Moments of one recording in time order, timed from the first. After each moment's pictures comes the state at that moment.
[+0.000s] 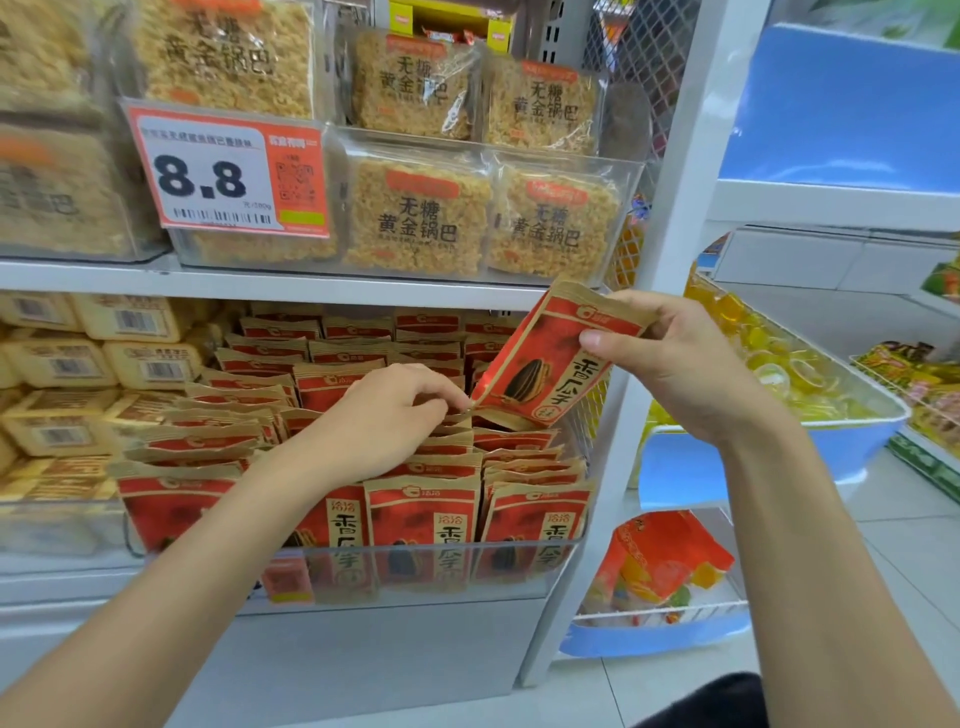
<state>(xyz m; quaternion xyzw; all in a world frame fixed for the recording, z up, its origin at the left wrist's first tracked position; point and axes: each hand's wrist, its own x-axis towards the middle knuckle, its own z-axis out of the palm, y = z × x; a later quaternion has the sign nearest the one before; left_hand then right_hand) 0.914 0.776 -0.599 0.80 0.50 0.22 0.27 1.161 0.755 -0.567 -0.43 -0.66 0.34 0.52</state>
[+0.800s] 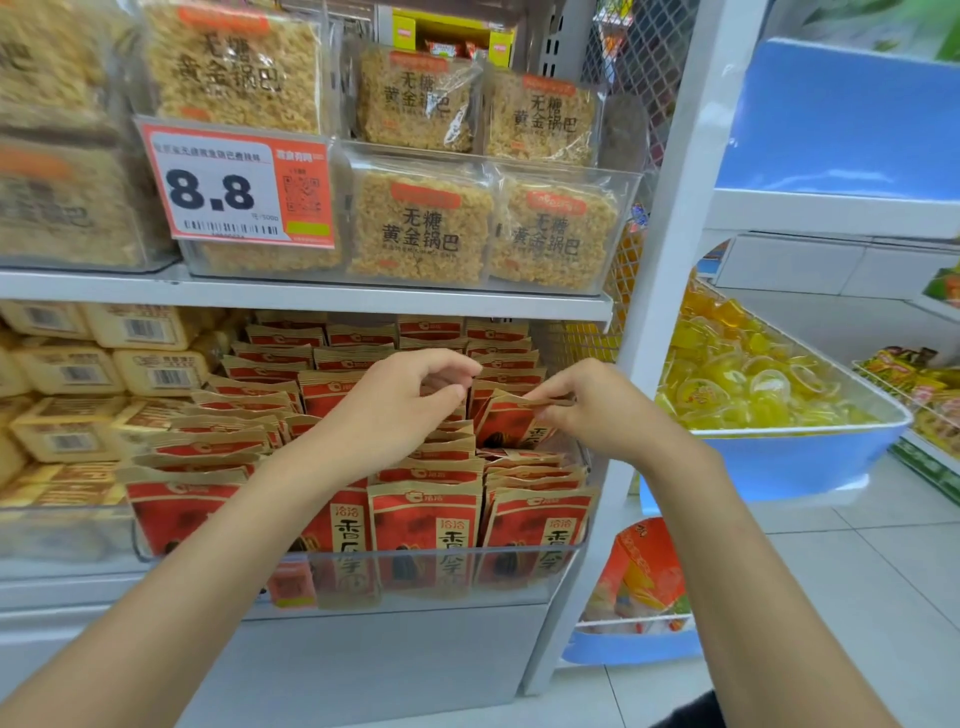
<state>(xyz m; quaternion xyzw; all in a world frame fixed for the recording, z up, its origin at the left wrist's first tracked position) 0.916 0.790 -0.604 0.80 0.44 0.31 0.28 1.137 0.781 -0.604 -0.63 -0.72 0.16 0.22</state>
